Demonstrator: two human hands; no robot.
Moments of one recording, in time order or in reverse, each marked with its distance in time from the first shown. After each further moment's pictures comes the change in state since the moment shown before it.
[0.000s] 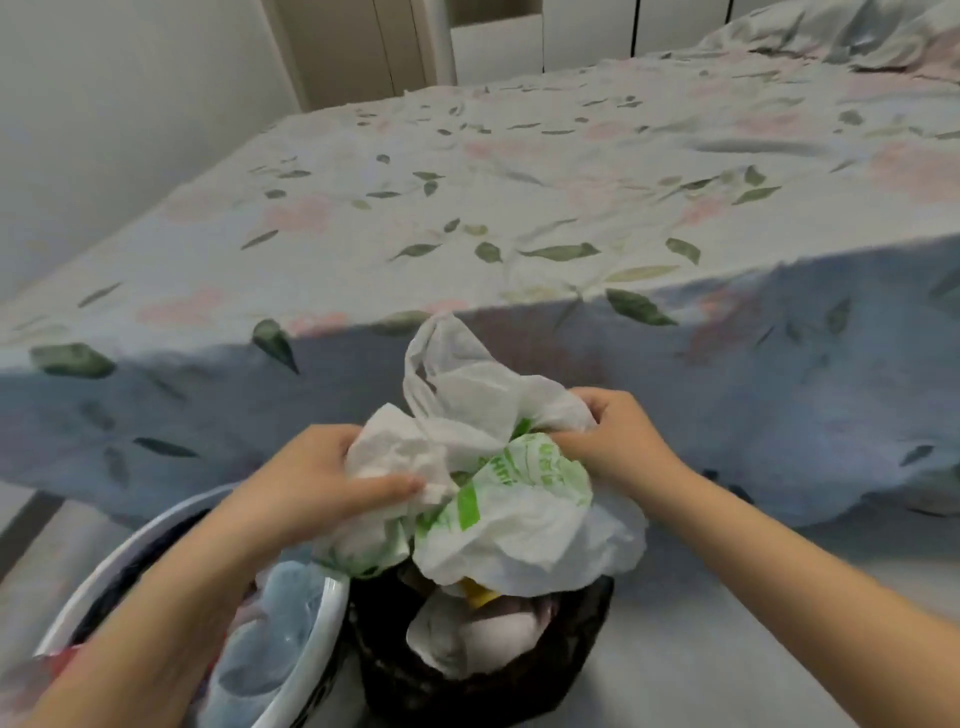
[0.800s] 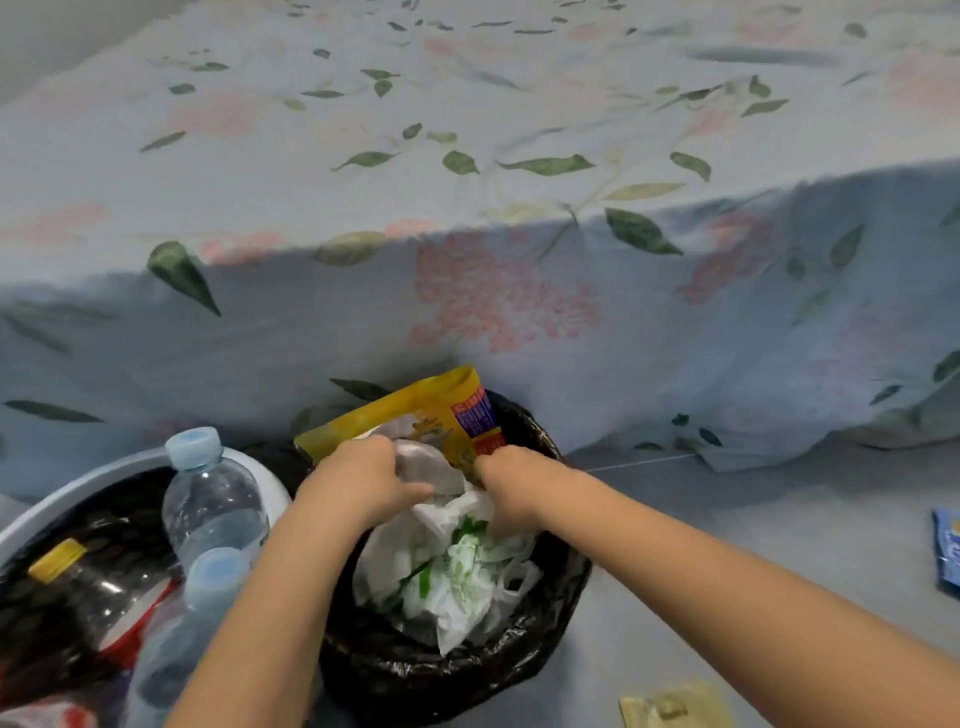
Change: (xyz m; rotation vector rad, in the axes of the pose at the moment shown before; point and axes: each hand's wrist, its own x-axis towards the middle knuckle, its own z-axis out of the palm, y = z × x) left_hand 0.086 -0.044 0.084 0.563 -0.139 -0.155; right_hand 0.025 0.067 0.082 -1.098 -0.604 0.076
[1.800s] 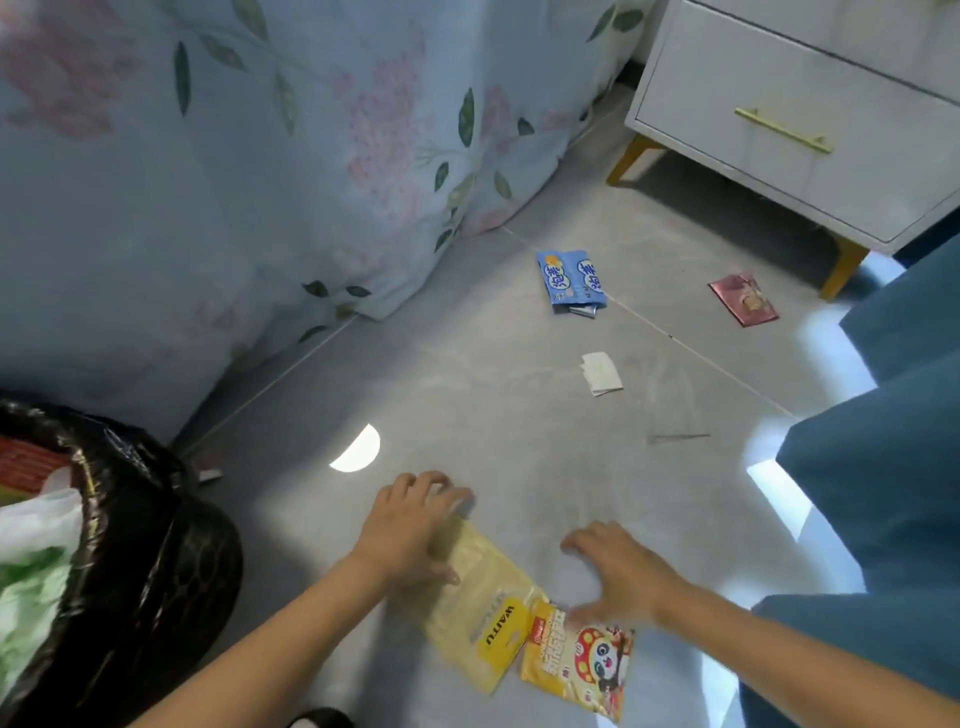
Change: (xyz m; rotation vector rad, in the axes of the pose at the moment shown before) left_hand -0.012 0.196 0.319 0.509 -0.270 1.049; right_hand -0.294 0.159 0.353 0.713 0.035 0.712
